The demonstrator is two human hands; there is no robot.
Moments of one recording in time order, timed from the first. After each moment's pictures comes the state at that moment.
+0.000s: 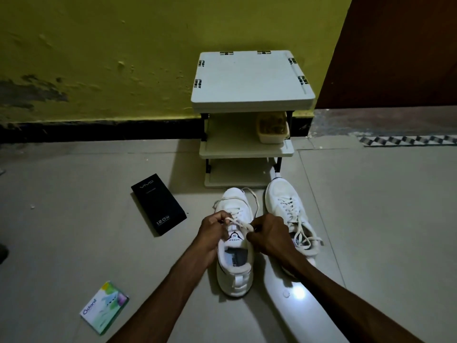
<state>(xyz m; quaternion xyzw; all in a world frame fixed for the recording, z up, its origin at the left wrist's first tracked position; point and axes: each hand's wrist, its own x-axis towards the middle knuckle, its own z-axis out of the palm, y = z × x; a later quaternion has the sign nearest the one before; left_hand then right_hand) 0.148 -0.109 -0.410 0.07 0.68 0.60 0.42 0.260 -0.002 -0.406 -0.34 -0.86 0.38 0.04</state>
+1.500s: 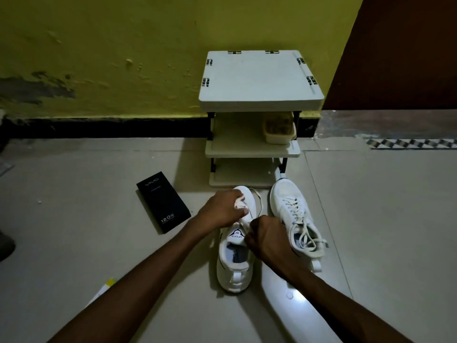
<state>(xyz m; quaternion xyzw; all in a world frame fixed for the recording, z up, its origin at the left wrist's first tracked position) 0.114 -0.085 -0.358 0.43 0.84 0.21 0.27 0.252 -0.015 -0.406 -0.31 -0.92 0.23 0.04</state>
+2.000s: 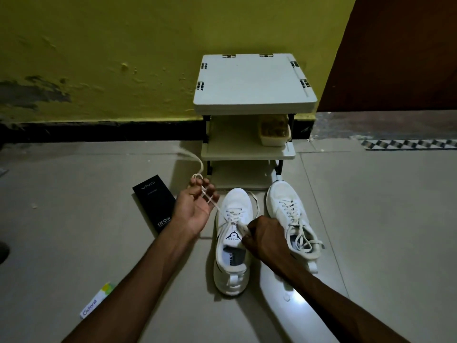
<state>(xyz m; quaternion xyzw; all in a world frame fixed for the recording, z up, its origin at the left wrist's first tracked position) 0.102 -0.107 -0.346 -0.08 0.37 0.84 0.39 0.252 -0.008 -0.406 -0.30 -0.91 0.27 0.05</state>
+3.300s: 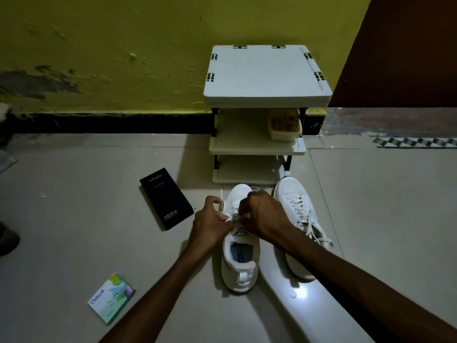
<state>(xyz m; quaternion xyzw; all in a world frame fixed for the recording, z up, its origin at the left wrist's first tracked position) 0.128 -0.127 -0.397 0.20 0.87 0.38 0.24 0.216 0.001 -0.377 -0.19 -0.97 0.17 0.02</state>
